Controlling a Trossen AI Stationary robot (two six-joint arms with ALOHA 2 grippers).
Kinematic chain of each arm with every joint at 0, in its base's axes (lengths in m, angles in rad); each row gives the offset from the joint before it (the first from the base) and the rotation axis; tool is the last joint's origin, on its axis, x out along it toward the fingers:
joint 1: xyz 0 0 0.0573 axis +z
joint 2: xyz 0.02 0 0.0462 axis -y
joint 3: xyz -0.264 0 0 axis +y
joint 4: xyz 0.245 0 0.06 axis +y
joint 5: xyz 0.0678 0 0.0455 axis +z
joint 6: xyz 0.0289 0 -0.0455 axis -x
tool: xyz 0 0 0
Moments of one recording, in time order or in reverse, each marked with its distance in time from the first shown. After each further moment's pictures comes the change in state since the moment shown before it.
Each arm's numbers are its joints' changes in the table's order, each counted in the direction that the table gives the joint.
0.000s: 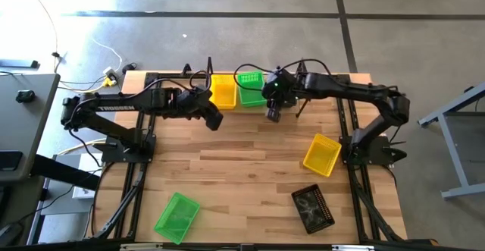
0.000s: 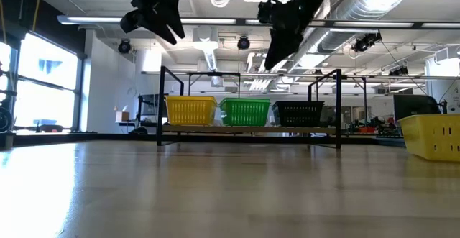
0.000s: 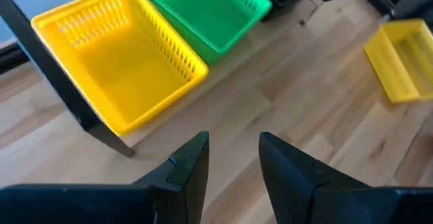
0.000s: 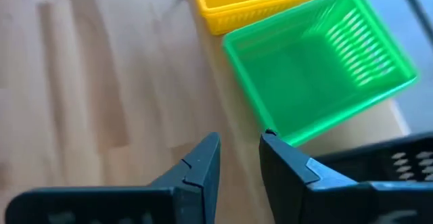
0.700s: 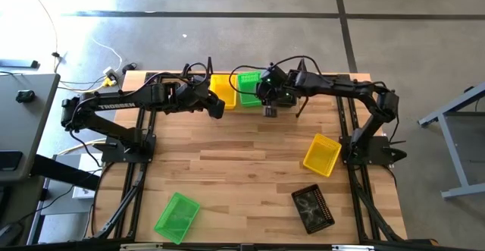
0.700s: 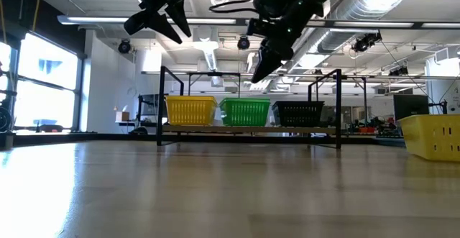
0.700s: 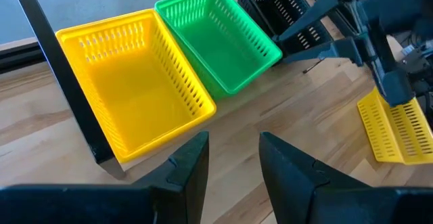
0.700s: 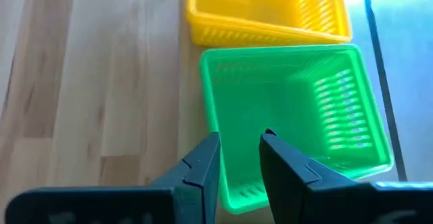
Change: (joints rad) left arm 0.078 0.000 0.000 -0.086 0.021 0.099; right arm -0.066 -0.118 0.000 -0.159 0.013 0.392
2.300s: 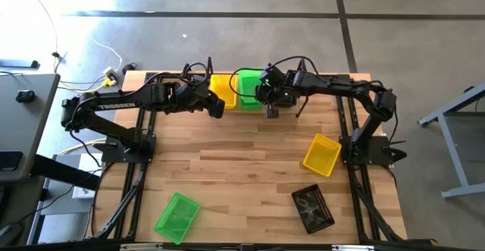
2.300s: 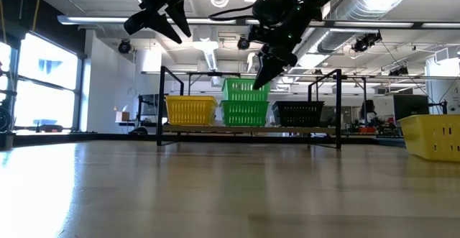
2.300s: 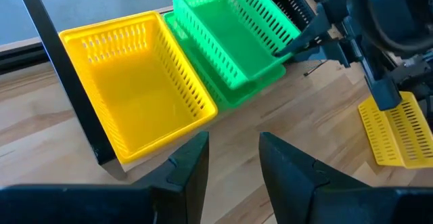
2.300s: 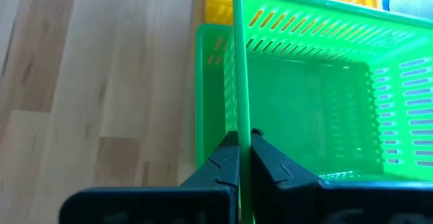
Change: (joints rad) left arm 0.000 0.000 0.000 -0.001 0.009 0.008; right arm -0.011 -0.029 0.000 0.022 0.028 0.078
